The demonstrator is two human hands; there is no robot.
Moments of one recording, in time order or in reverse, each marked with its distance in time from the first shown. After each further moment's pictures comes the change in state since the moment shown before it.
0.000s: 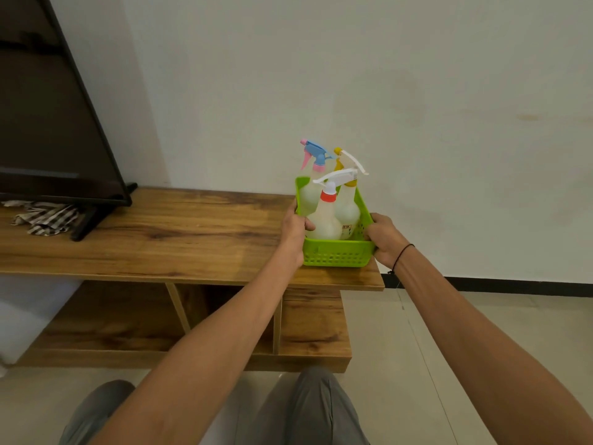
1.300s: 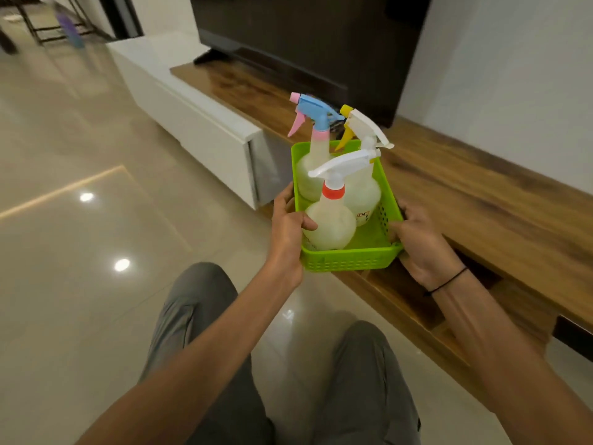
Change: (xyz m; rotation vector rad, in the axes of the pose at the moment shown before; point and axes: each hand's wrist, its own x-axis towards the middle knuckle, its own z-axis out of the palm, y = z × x) left_hand -0.240 -0.007 -0.299 -0.346 0.786 0.258; right_hand -0.176 0.042 0.294 -0.038 -0.887 -0.099
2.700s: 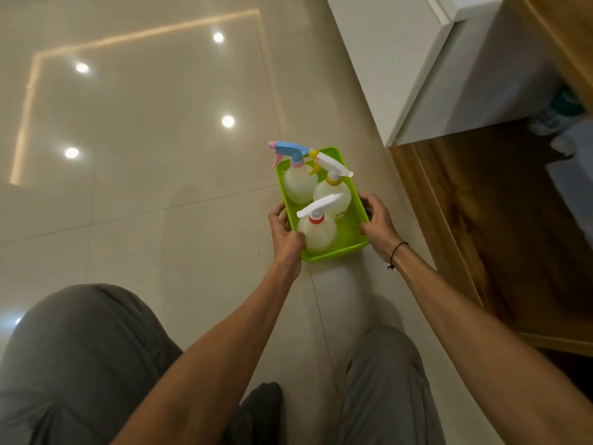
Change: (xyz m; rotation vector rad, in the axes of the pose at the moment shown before) left_hand 0.190 -0.177 -0.261 -0.053 0.717 -0.049; right_hand 0.249 0.313 0.219 -0.356 -0.579 0.194
